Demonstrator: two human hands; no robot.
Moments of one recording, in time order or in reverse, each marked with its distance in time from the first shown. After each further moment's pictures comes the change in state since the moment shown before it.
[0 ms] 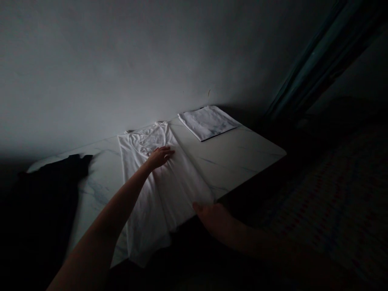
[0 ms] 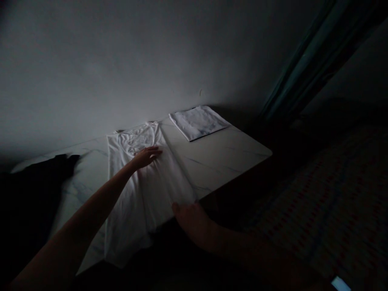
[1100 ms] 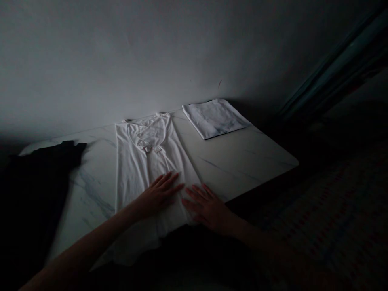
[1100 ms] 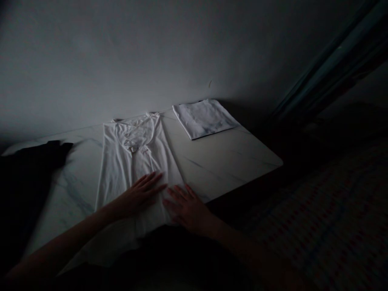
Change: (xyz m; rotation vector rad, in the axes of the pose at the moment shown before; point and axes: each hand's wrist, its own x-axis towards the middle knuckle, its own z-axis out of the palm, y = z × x) left_hand -0.129 0.095 0.008 0.002 -0.109 0.260; right_hand 0.041 0.074 0.062 0.106 0.371 -0.367
